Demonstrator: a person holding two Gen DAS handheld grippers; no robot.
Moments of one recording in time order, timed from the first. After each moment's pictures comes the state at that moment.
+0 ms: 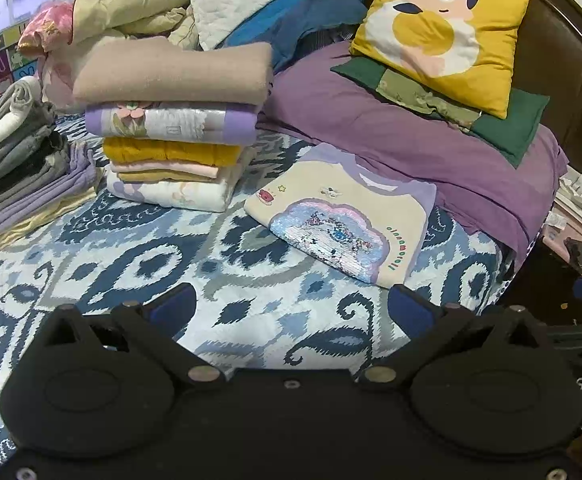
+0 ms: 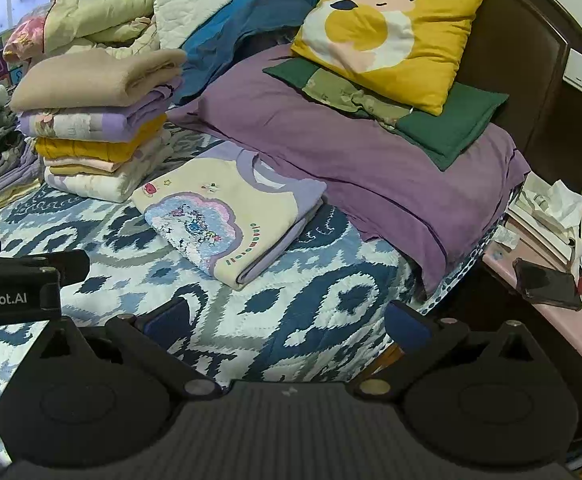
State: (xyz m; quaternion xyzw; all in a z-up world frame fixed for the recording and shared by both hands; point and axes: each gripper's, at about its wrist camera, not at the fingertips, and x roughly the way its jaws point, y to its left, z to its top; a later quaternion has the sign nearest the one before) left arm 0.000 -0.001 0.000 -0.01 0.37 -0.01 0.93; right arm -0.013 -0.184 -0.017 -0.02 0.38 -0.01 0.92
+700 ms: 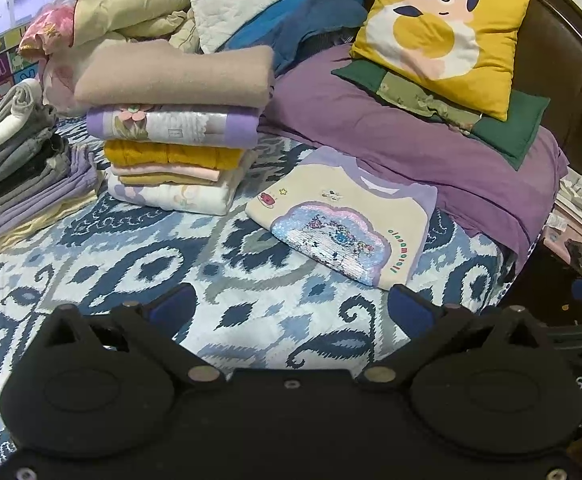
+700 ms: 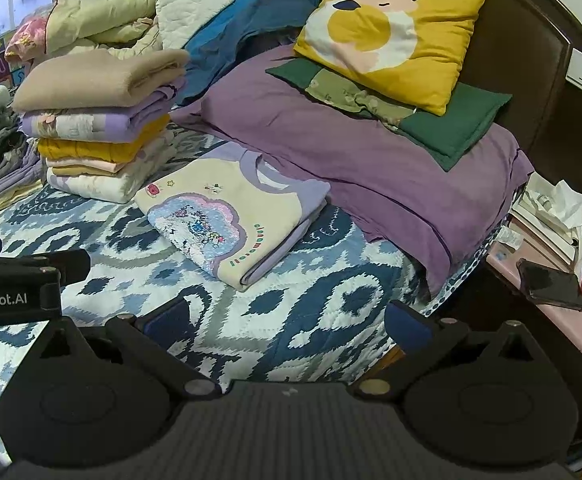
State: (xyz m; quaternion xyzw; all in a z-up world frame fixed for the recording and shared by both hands) left arm 0.001 0.005 0.000 -0.01 0.37 -0.01 0.93; right arm -0.012 -0.182 -0.018 -0.01 0.38 -0.01 0.92
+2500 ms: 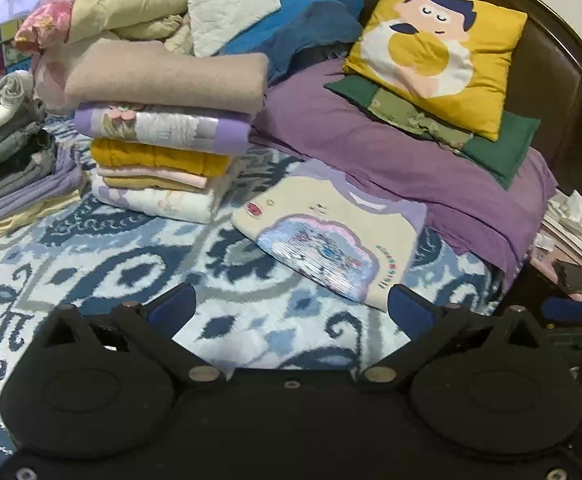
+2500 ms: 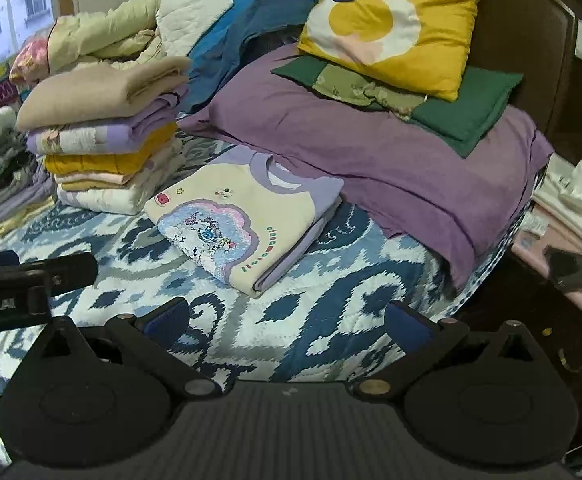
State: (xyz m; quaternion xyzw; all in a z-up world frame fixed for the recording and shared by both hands) left arm 0.006 0.007 -0.012 -0.03 0.33 -0.03 0.94; right arm 0.000 -0.201 -0.036 0.05 0.38 0.02 0.93
